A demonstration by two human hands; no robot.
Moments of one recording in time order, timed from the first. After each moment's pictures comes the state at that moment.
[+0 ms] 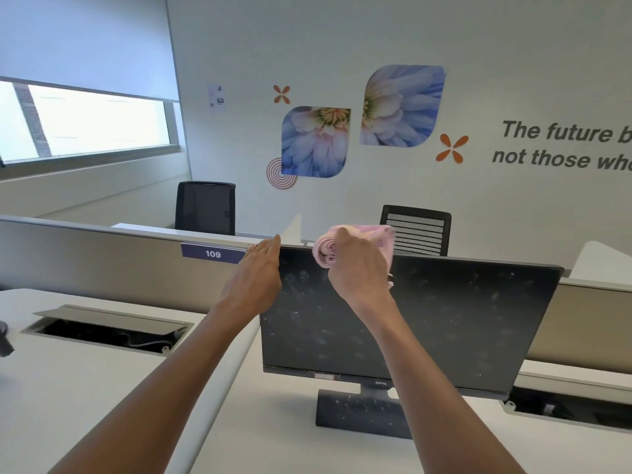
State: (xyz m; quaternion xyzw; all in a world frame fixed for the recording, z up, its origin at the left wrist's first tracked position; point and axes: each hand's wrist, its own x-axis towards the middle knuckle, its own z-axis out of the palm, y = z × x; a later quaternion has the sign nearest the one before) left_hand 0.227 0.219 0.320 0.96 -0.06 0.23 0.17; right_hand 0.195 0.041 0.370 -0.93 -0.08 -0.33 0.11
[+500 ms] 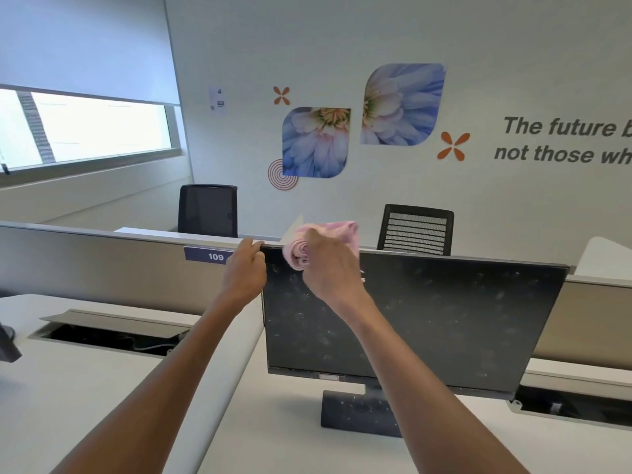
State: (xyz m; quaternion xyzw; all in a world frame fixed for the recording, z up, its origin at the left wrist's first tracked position) left_hand 0.227 0.229 0.332 0.86 0.03 0.24 0.44; right_hand 0.205 0.075 0.367 -0.92 -0.16 -0.30 0.17
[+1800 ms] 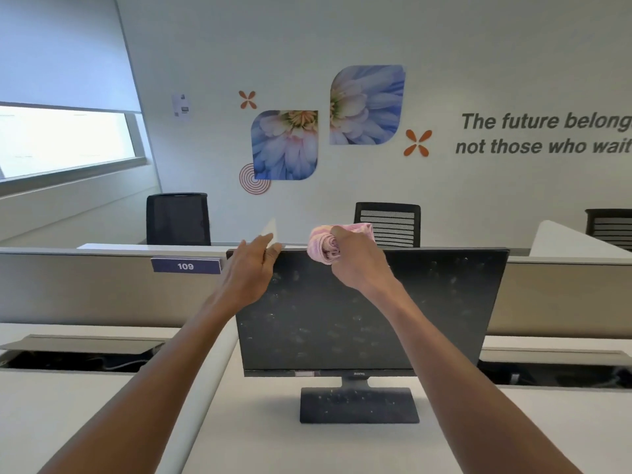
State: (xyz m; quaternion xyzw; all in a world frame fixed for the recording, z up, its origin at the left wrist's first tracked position) left_hand 0.227 0.186 0.345 0.93 -0.11 0.21 0.29; right_hand 0.186 -0.020 0.386 -0.95 -0.09 -0.21 0.19
